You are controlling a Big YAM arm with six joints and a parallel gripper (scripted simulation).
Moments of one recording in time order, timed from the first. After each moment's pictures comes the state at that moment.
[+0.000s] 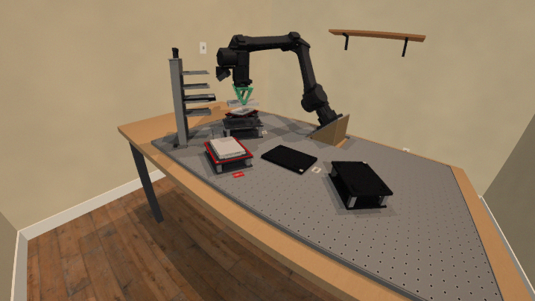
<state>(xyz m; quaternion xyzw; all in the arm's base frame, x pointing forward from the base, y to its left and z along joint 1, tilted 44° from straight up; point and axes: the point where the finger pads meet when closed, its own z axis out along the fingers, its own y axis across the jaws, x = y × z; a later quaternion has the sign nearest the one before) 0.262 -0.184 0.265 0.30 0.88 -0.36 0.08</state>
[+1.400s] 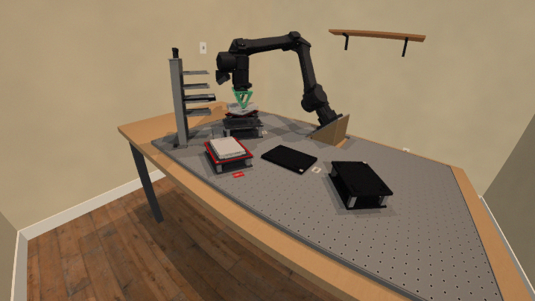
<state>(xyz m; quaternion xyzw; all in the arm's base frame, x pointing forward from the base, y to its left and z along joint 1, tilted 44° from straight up) 0.261 -0.196 0.255 0.30 0.88 -0.36 0.08</state>
